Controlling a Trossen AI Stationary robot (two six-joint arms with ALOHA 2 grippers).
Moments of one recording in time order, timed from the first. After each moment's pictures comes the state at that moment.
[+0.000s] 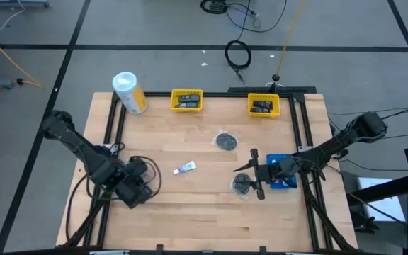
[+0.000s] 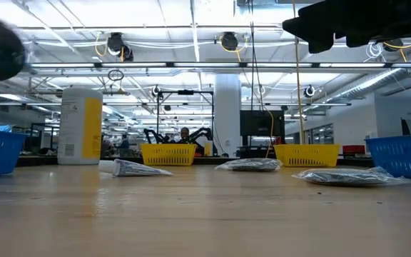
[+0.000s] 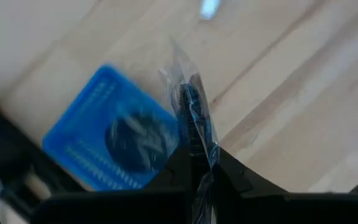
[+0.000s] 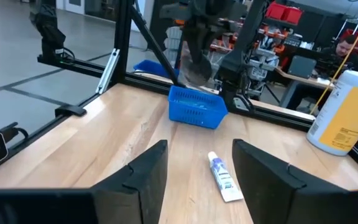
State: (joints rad) left arm -0.66 1.37 1.25 -1.36 -0.19 -1.48; right arm 0.42 1.21 0.36 0.79 0.29 -0.17
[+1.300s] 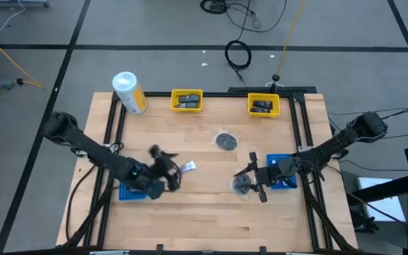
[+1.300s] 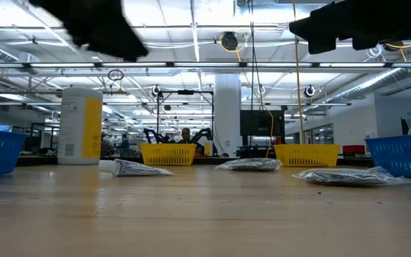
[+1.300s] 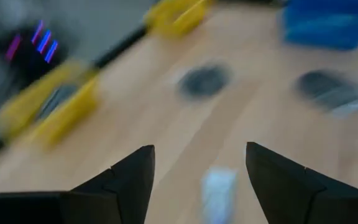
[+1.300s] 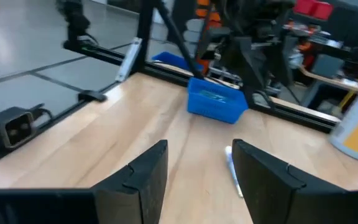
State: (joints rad) left arm -0.51 1.38 0.88 -0.43 -0.93 -0.68; right arm 0.42 1.21 0.36 0.75 0.21 -0.19
